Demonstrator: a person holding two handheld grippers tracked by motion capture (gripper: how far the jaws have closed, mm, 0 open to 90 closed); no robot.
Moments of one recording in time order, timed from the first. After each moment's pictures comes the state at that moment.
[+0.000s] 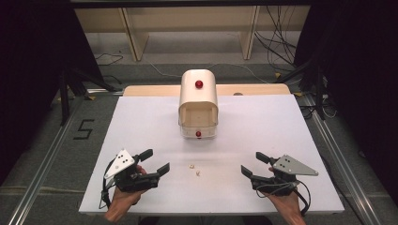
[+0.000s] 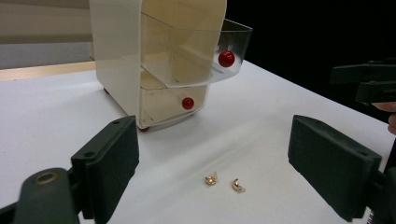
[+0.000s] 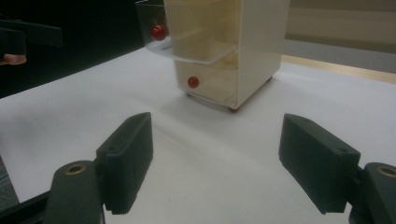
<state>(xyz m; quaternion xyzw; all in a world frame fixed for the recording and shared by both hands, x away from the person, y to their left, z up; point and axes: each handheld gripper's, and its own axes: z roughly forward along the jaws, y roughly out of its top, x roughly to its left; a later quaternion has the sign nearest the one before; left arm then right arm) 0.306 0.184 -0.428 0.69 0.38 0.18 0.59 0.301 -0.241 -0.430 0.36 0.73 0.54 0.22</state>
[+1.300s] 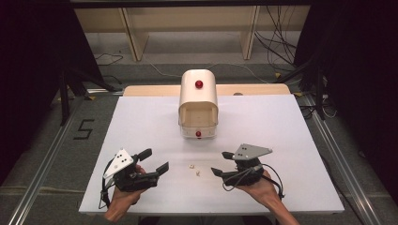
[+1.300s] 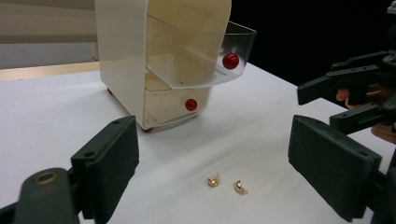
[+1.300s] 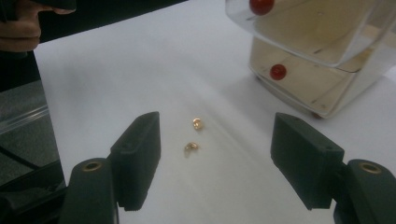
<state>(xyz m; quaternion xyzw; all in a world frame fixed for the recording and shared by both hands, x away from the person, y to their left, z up) 0.306 0.186 -0.428 0.69 0.38 0.18 0.59 0.336 -0.161 -0.418 0.27 0.84 0.46 0.13</state>
